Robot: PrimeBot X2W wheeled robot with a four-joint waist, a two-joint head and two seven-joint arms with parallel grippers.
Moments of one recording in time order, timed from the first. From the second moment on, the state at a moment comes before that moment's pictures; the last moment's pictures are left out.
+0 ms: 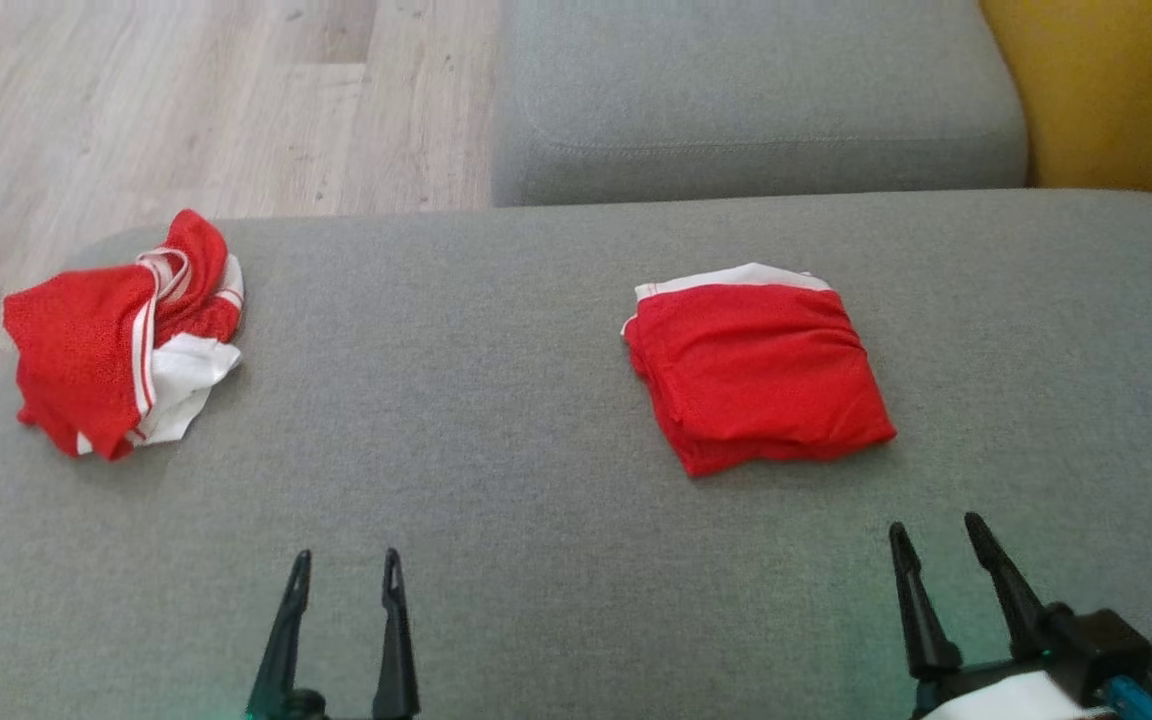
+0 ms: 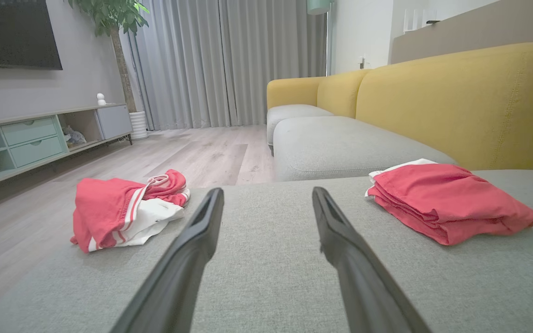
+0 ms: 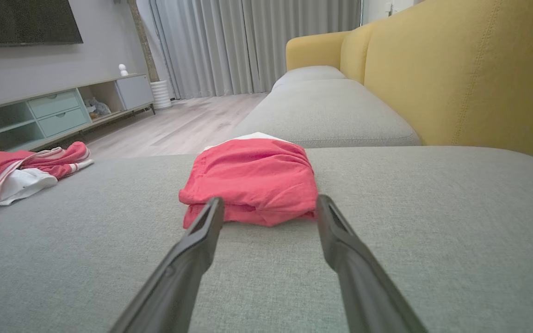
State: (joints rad) left arm 0.22 0.08 -0.31 0.01 -0.07 0.25 -0.26; right arm 0.16 -0.10 0.09 0.20 0.16 0.13 -0.25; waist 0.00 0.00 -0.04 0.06
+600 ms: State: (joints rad) left arm 0.23 0.07 -0.28 0.04 -0.06 0.23 -0.26; right arm 0.17 -0.07 0.07 0.20 0.12 0.13 -0.25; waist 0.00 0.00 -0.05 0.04
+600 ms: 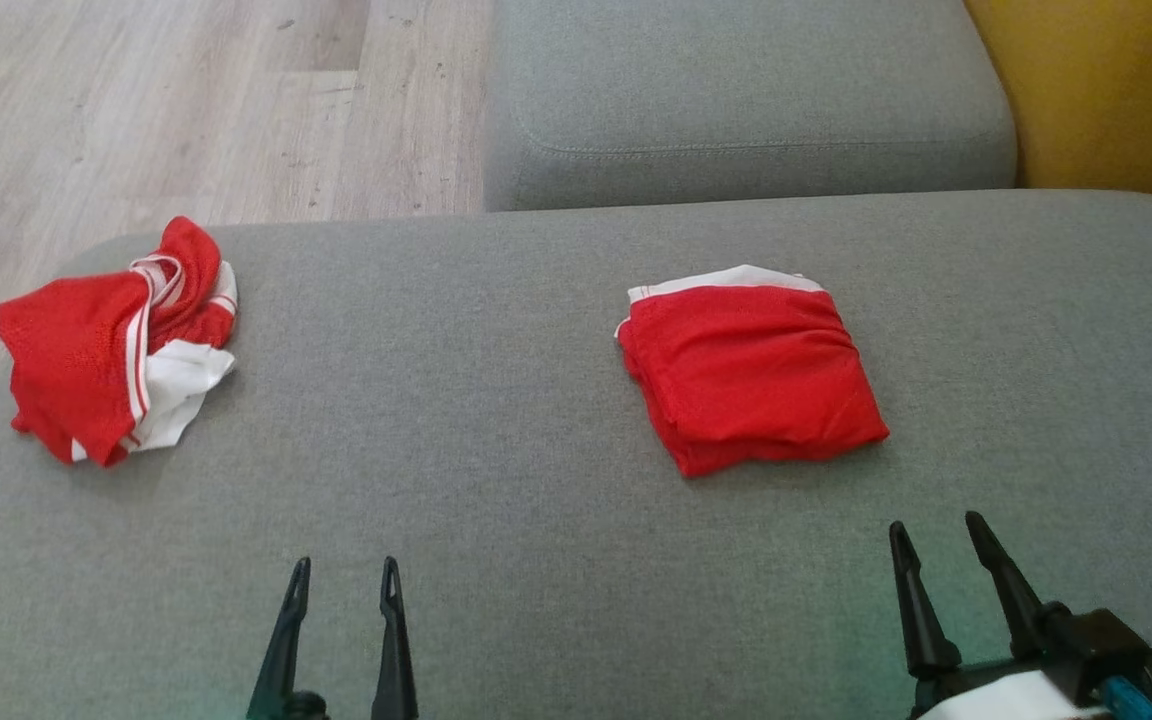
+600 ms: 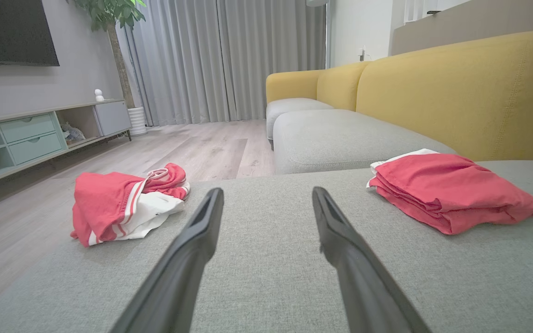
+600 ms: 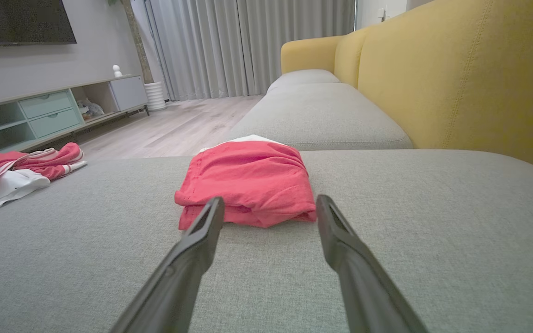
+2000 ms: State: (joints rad) left arm 0.01 0.06 -0.41 -0.09 -0.01 0.24 -0.26; right arm -0.45 -0.38 0.19 0.59 0.41 0.13 -0.01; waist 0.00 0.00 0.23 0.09
